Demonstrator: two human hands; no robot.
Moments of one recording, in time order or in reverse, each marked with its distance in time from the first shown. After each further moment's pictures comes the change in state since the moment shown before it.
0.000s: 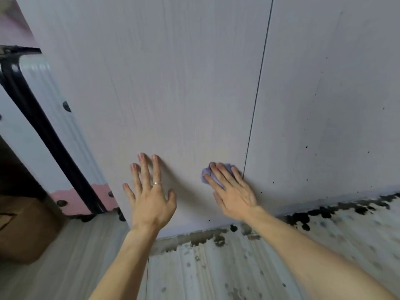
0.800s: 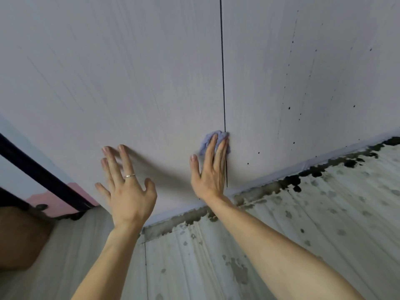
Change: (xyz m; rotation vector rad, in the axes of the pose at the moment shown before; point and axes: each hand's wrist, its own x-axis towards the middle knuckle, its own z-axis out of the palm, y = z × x) left_hand -0.003 0.005 0.021 -0.012 0.086 -0.042; right_hand 0.022 -0.061 0.001 0.746 0.212 0.961
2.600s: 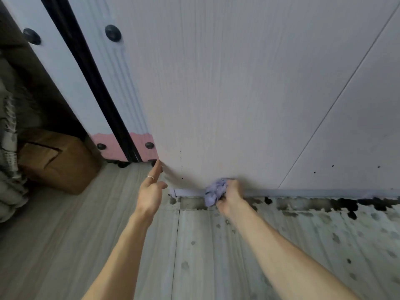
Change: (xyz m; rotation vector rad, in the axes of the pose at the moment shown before) left_hand -0.029 -0.140 0.001 -0.899 -0.218 -0.564; right_hand -0.073 -0.033 0.082 0.861 -0.301 1.353
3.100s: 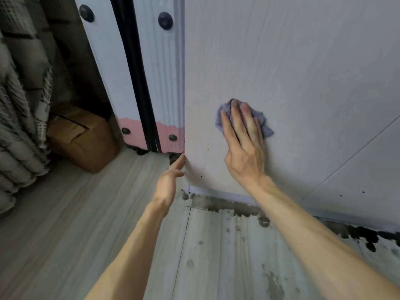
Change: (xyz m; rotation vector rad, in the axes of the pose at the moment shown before) left_hand 0.006 -0.002 -0.014 -0.155 -0.057 -0.030; right_hand -0.049 -0.056 0.073 -1.266 0.006 -2.269
